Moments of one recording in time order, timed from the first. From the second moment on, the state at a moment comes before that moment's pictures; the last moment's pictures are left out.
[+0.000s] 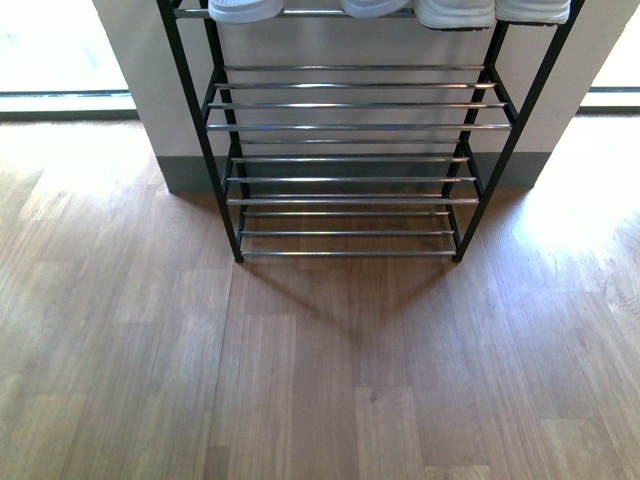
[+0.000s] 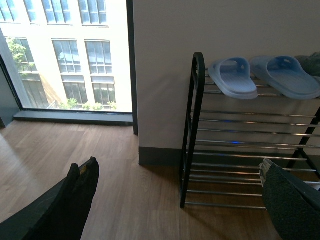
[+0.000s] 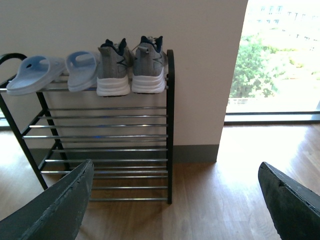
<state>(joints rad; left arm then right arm) 0.00 0.01 0.02 0.00 0.00 -0.01 0.00 0.00 0.02 0.00 0.00 0.00</state>
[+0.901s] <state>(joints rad) 0.00 0.01 0.02 0.00 0.00 -0.01 0.00 0.00 0.02 0.00 0.00 0.00</state>
